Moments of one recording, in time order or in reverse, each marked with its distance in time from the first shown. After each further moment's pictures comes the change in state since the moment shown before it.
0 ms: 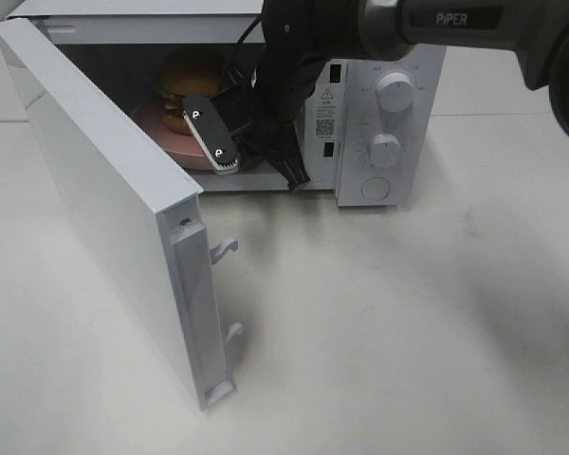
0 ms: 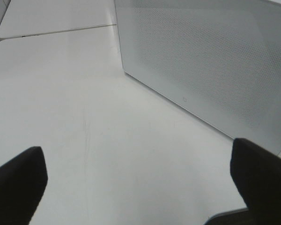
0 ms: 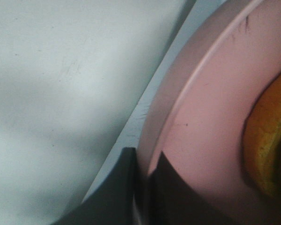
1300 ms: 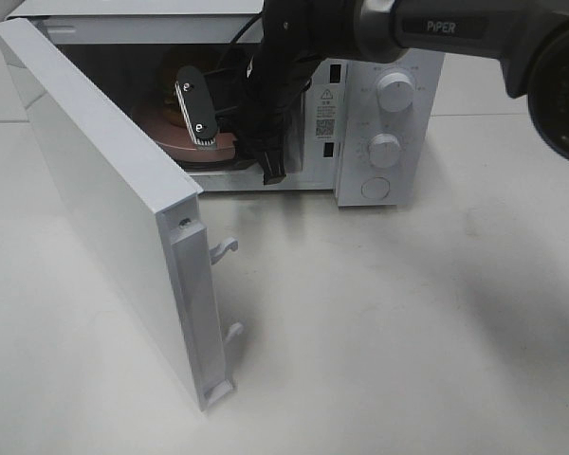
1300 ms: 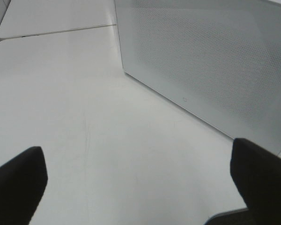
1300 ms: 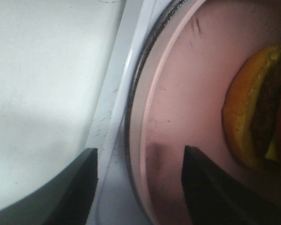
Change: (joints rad) left arm 0.000 0.000 0.000 0.000 0.000 0.000; right arm -0.014 0.042 -0.062 0.072 -0.062 0.146
